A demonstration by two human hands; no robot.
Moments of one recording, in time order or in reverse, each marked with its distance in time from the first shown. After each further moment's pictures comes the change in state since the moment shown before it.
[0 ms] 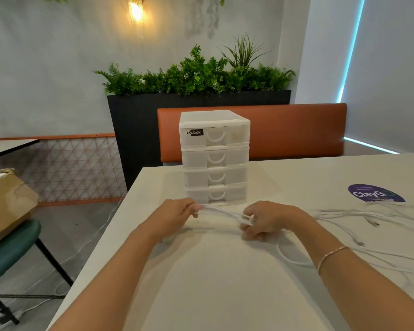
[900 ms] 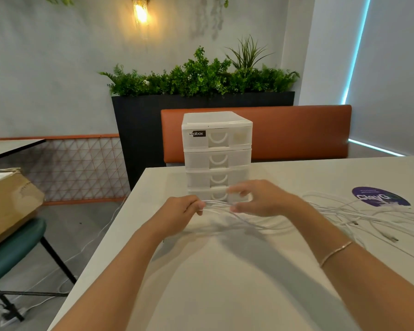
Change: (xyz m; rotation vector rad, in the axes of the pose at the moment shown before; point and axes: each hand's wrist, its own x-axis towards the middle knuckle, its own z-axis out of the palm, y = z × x) left_hand -0.003 0.017 -0.002 -0.037 0.084 0.024; right_hand -0.006 -0.027 -0.019 -0.314 0.291 -0.232
